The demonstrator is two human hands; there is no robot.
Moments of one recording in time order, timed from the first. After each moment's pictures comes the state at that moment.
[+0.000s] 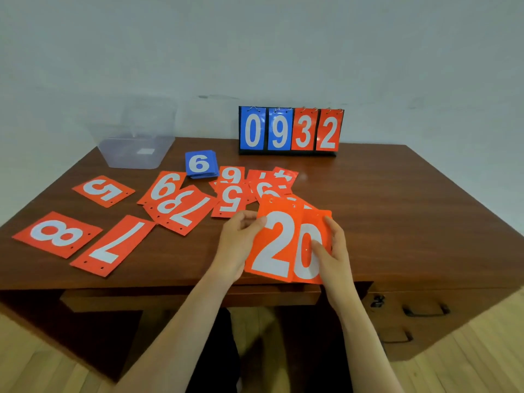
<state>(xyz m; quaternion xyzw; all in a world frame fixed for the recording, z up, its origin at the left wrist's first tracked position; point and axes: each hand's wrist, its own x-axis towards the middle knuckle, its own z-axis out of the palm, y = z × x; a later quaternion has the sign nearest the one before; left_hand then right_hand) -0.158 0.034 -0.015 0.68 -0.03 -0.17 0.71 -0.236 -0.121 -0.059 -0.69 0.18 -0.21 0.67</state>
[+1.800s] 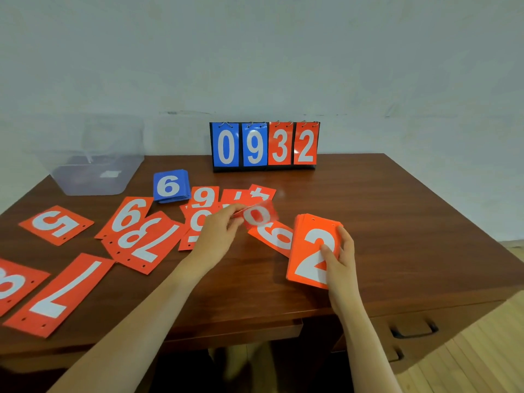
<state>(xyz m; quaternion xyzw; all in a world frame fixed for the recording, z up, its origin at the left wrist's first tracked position) -0.074 -0.006 -0.012 0.85 -0.27 0.01 0.46 -0.207 -0.192 -0.054 -0.68 0.28 -0.26 0.62</state>
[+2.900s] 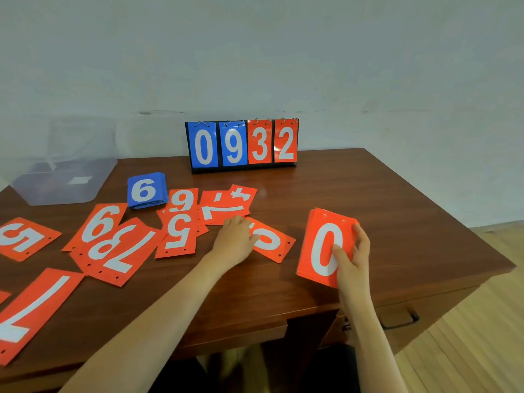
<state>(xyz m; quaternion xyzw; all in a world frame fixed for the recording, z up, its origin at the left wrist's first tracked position) -0.065 -0.076 -0.041 0.93 -0.31 -0.07 0.18 -0.233 -0.229 -0.054 -0.62 0.28 -0.34 0.65</state>
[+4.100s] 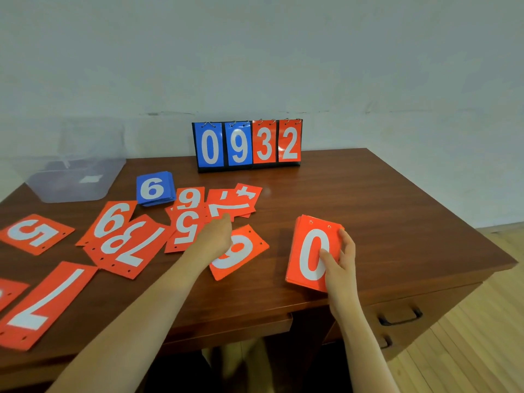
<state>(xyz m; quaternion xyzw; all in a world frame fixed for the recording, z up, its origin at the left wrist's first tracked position) -0.056 -0.035 -0.021 0.96 -0.23 -0.12 0.15 -0.230 -0.202 -0.065 -0.64 0.29 -0.30 0.65</state>
